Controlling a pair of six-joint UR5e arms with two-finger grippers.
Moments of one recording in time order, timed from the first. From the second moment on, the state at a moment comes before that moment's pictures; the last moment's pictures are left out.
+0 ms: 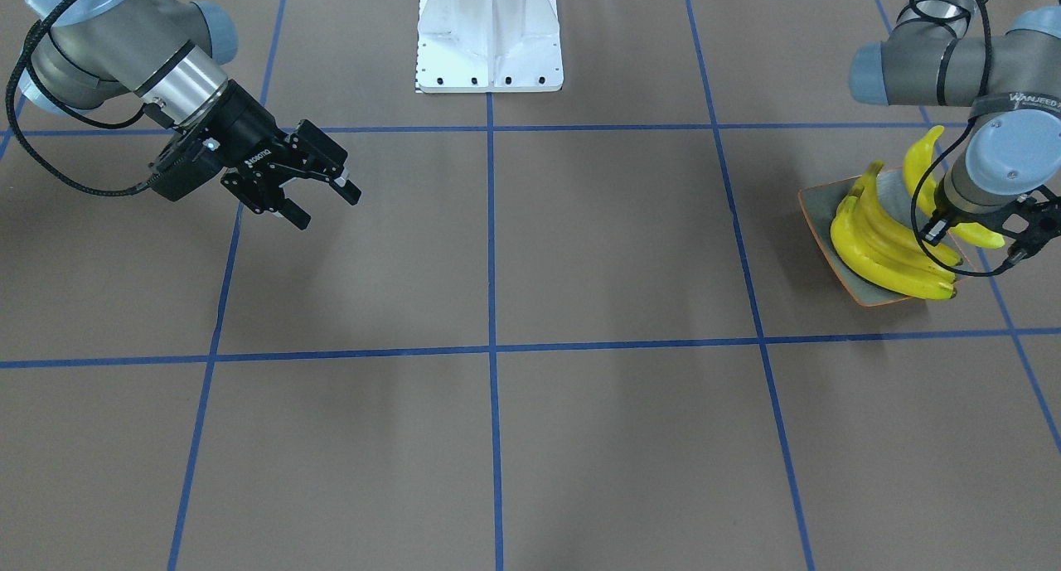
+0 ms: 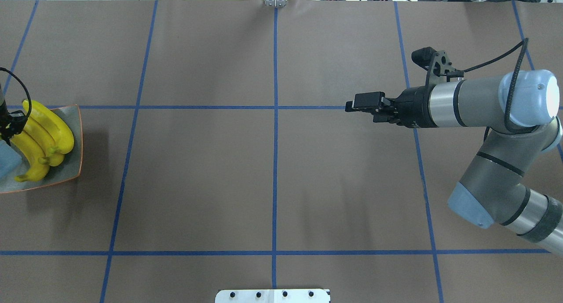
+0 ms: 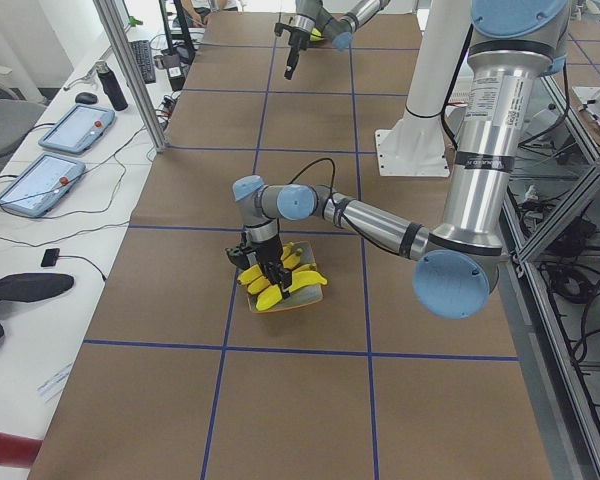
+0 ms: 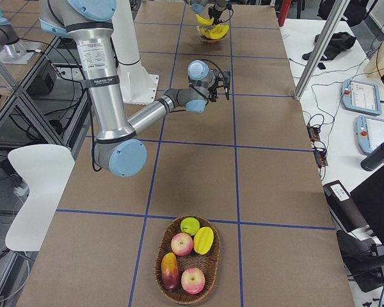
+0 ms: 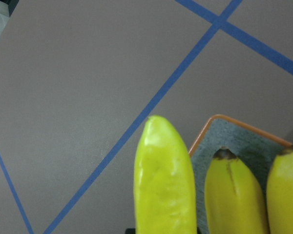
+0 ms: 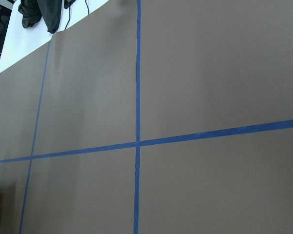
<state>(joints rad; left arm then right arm) -1.00 -1.71 -1.72 -1.23 -1.96 -1.21 0.73 -1.33 1.84 -0.68 1.96 1.45</state>
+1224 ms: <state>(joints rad) -1.00 -1.70 -1.85 -1.22 -1.93 -1.21 0.72 -1.33 1.84 -0.68 1.96 1.45</state>
